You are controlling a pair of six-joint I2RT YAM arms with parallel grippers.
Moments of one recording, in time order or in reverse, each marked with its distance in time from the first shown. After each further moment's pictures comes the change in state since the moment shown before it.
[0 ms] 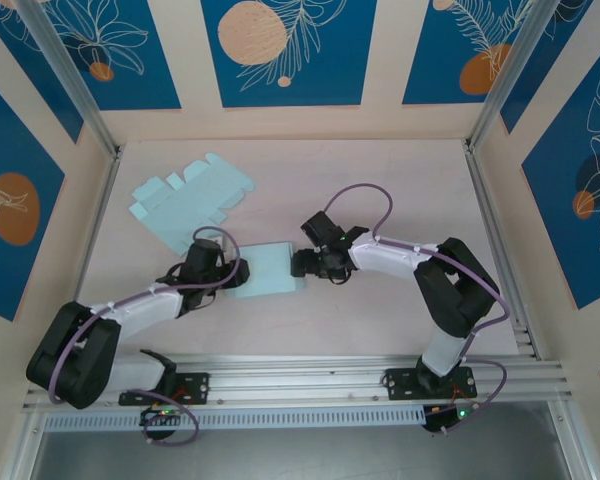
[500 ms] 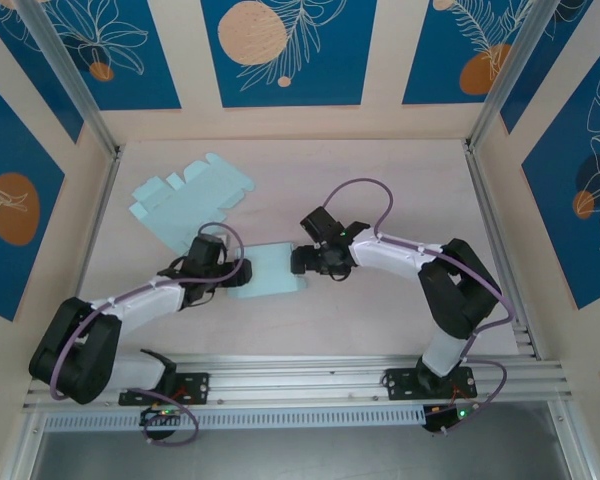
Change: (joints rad) left arm 0.000 0.032 0.057 -0.079 0.000 0.076; right arm -0.004 -0.011 0.035 -0.055 0.020 -0.029
